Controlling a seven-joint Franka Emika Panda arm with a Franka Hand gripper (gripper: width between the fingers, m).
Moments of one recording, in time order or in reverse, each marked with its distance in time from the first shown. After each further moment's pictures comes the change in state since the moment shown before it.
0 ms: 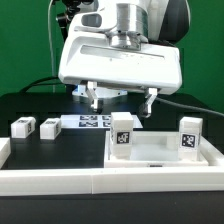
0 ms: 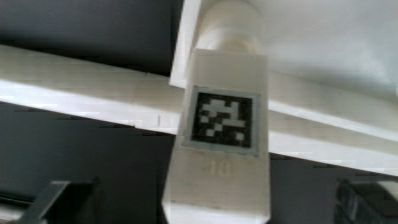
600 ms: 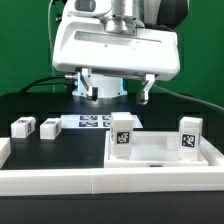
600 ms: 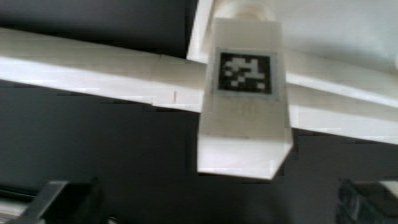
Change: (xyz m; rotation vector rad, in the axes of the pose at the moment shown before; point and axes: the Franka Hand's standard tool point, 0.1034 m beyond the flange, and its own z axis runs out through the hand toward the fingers) arm 0.014 0.010 -0.016 0.021 -0.030 0.022
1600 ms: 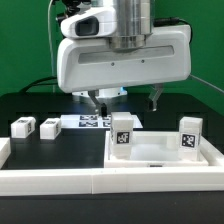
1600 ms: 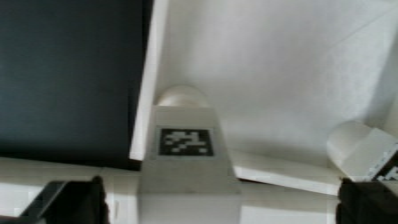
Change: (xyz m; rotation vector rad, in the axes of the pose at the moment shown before) arm -0.006 -0.014 0.018 0.193 -0.534 0.017
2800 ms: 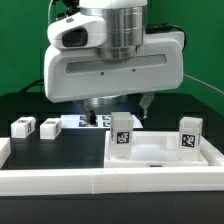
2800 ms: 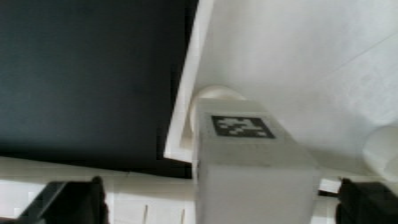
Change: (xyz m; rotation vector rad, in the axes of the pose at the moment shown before) arm 0.011 0.018 0.006 0.001 -0.094 -0.007
